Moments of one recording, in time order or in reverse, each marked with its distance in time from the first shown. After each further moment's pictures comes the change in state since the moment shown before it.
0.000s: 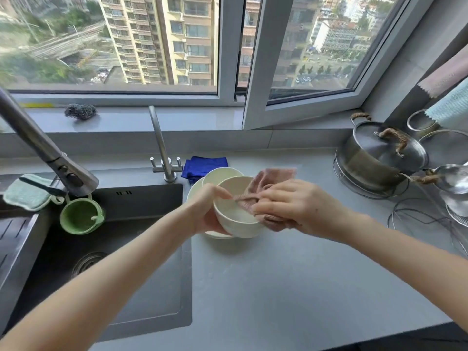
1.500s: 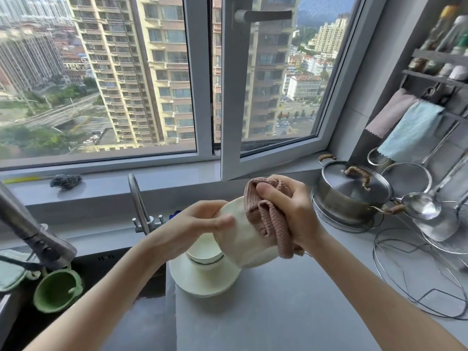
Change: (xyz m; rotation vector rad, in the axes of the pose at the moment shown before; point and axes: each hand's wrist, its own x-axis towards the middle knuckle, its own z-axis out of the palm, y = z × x) left_hand -0.050 0.059 0.038 0.598 -0.499 0.700; right_hand 0.039 -0.005 -0.056 1.118 0.704 0.675
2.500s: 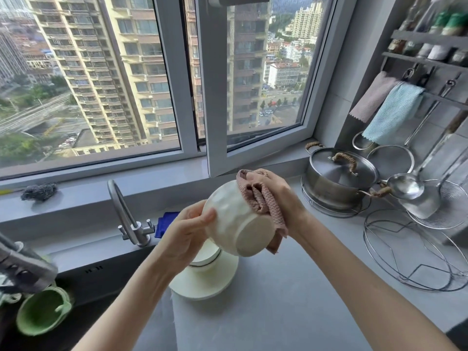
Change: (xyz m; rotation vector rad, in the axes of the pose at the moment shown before) left_hand 0.015 -0.026 0.002 -0.400 0.135 0.030; right_hand 0.029 0.029 -0.012 0.231 0.097 0.417
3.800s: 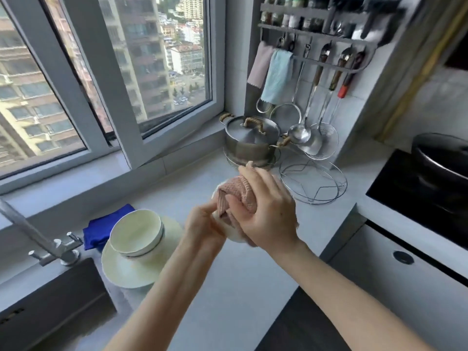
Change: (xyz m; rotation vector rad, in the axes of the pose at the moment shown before) left_hand -0.002 -0.062 0.119 -0.415 0.050 -0.470; right_hand -0.149 0.041 -0.020 -1.417 0.869 -0.650
